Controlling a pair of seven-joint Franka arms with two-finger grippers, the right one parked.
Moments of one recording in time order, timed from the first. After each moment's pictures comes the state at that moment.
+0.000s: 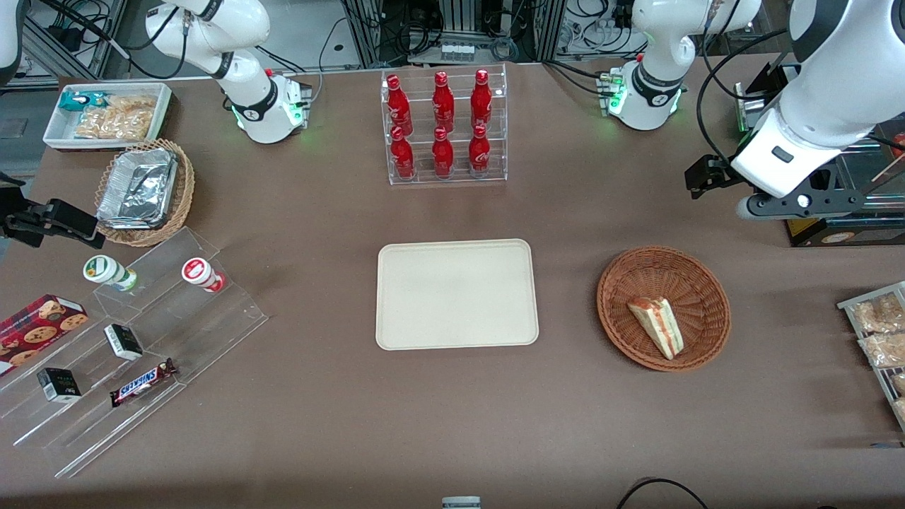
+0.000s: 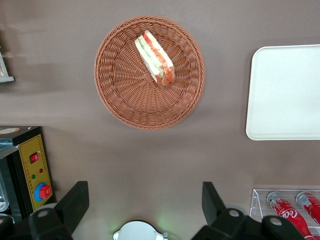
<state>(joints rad) 0.02 0.01 -0.25 -1.56 0.05 1.44 -0.23</state>
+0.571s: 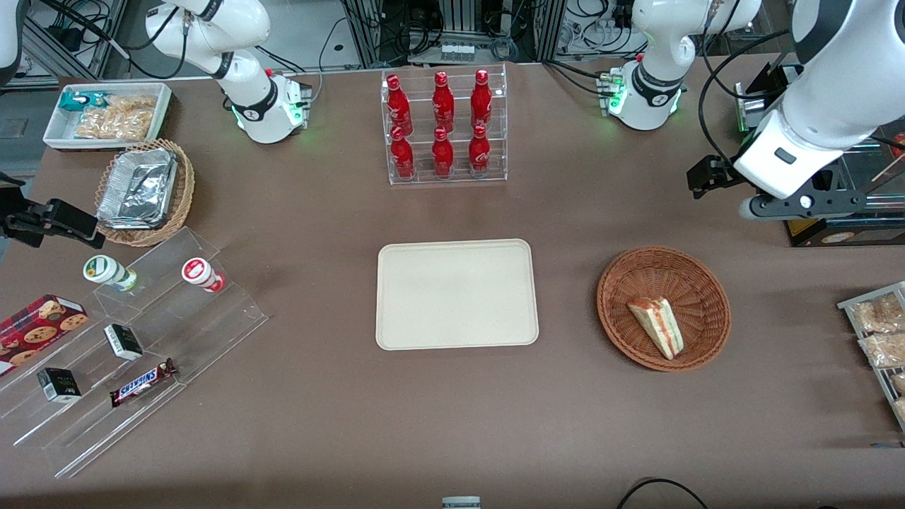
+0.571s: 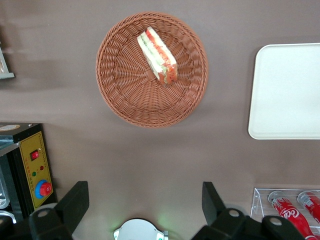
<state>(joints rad) 0.02 0.03 -0.24 -1.57 0.05 1.44 -0.23</state>
